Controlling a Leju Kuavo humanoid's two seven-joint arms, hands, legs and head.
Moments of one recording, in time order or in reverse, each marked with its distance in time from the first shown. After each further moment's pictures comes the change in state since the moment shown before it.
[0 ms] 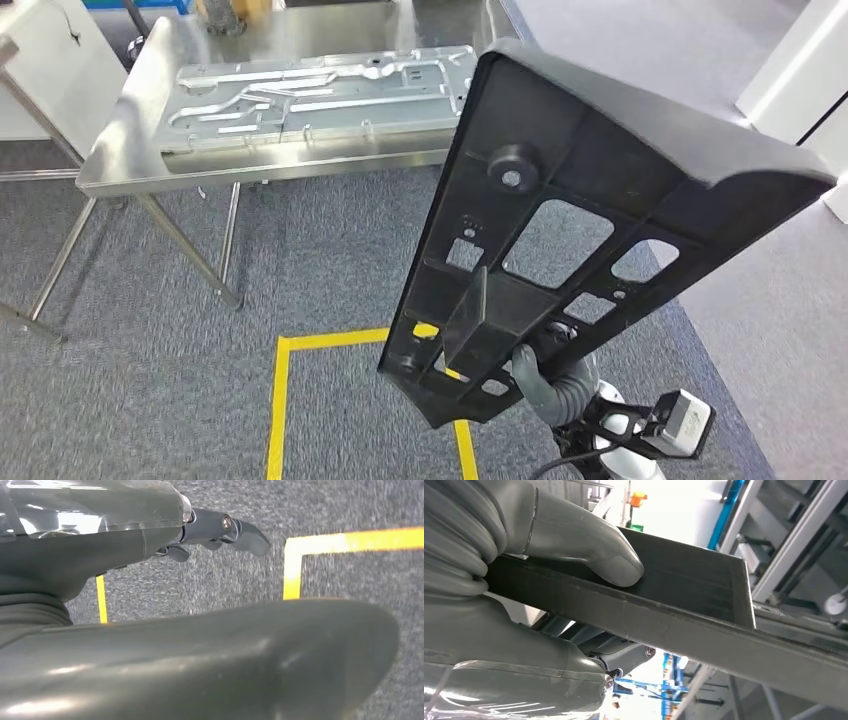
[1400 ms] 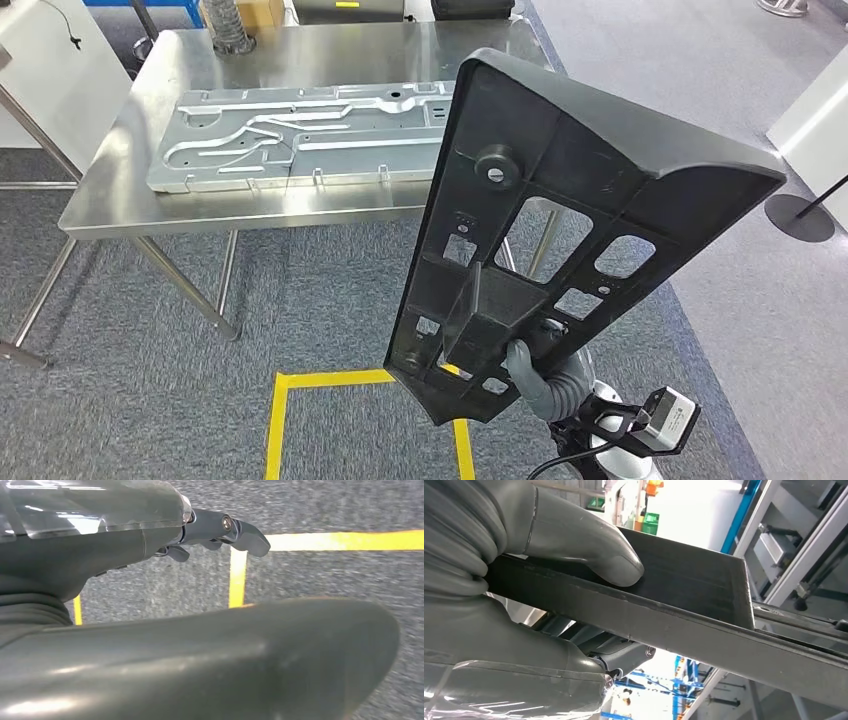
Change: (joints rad) left arm 0.002 -0.004 0.019 0.001 -0.010 -0.007 -0.021; right arm -0.002 -0.006 0.003 0.024 0.028 -0.052 0.000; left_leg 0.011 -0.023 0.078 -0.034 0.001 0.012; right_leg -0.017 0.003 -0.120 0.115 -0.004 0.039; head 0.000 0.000
